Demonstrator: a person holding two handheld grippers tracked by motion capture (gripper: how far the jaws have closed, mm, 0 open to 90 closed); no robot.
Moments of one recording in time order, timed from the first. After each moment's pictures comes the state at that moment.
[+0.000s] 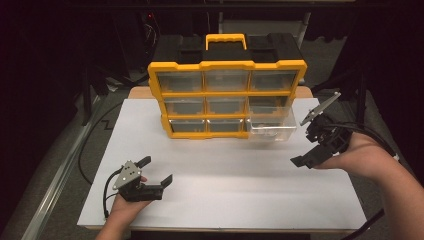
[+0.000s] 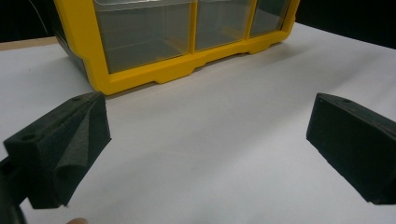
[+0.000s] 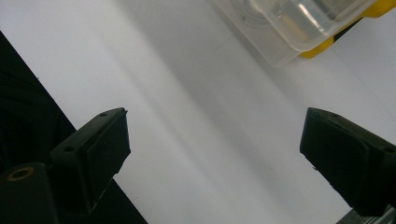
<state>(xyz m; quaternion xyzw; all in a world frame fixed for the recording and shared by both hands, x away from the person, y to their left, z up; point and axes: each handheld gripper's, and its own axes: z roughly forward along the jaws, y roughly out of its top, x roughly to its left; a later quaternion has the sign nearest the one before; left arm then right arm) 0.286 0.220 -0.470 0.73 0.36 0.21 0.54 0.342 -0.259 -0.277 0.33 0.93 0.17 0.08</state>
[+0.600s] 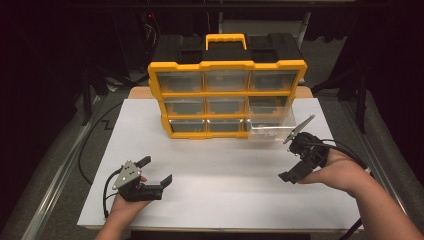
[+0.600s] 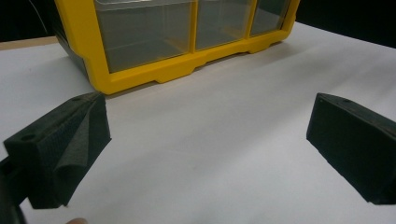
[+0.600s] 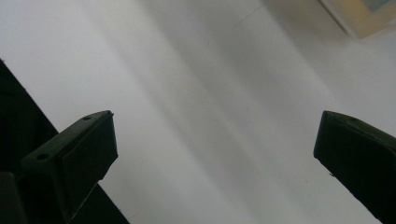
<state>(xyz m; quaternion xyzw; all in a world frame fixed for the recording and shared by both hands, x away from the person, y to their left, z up) 0.287 0.221 -0.470 0.73 0.36 0.21 0.54 0.343 -0.239 -0.339 0.32 0.93 0.14 0.07</state>
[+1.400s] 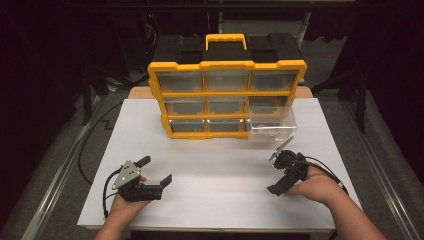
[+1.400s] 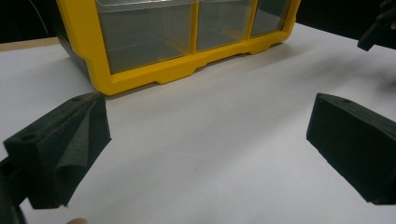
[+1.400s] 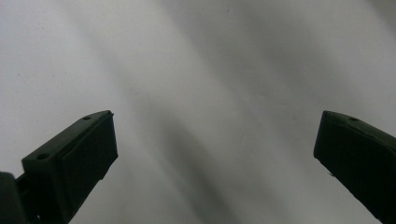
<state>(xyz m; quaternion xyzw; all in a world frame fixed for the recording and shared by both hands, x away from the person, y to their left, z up) 0.286 0.222 -0.470 0.73 0.36 0.21 0.54 0.349 -0.224 -0.419 0.33 0.93 0.12 0.05</state>
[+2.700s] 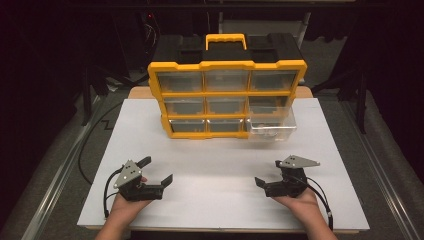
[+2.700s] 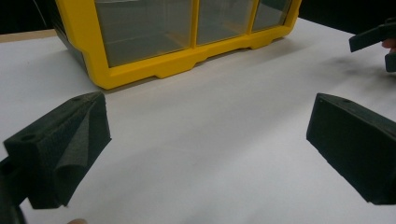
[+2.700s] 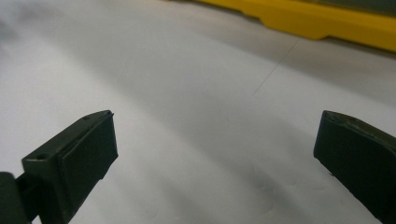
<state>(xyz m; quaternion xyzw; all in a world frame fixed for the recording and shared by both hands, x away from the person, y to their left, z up) 0.288 0.220 -0.470 0.73 0.36 0.21 0.53 0.317 -0.237 -0.465 0.40 0.79 0.43 0.16</state>
